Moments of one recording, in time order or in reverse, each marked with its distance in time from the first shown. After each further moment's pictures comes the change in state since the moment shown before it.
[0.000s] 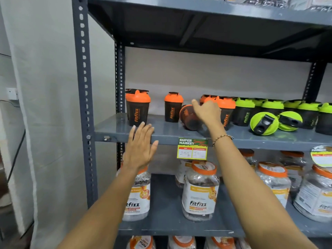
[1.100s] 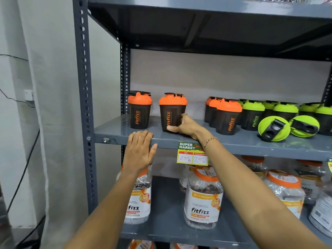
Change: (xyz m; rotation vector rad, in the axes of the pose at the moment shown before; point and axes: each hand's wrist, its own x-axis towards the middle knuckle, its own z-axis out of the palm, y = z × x) left_hand -0.001 -0.003 0.027 0.078 0.229 0.020; right_hand 0.014 0.009 0.075 0.463 -0.739 -0.014
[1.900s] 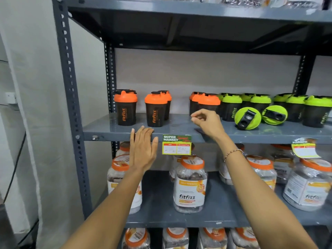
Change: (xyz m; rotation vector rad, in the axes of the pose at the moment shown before) left_hand 0.006 0.071 -0.036 -0.305 -0.195 -0.176; right_hand -0.109 0.028 -0.080 -0.221 0.529 -0.259
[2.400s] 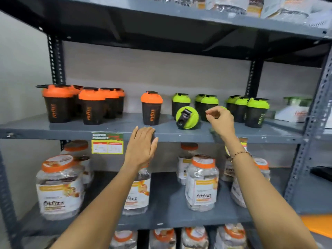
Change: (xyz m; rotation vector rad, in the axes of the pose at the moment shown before) left_hand 0.012 0.191 0.097 0.073 -0.084 0.176; right_hand 0.008 0.140 -0.208 -0.091 0.276 -0.009
